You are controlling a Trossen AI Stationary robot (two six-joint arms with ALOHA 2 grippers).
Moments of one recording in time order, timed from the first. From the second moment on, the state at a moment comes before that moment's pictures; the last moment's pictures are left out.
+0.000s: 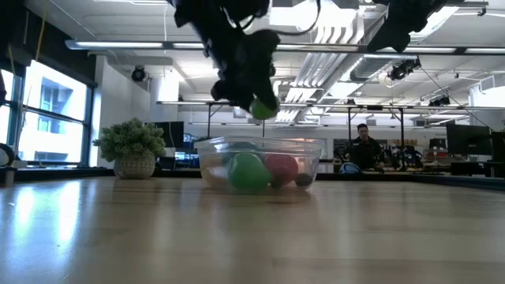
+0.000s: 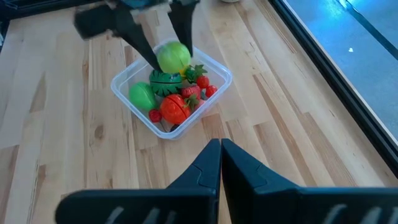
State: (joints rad) left arm 0.23 1.79 1.36 -0.49 -0.08 -0.29; right arm -0.35 0.86 0.97 -0.80 -0.12 -0.02
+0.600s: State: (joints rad) left arm 0.27 1.90 1.36 -0.48 -0.15 -0.27; right arm -0.35 0.86 0.97 -0.80 -0.12 -0.02
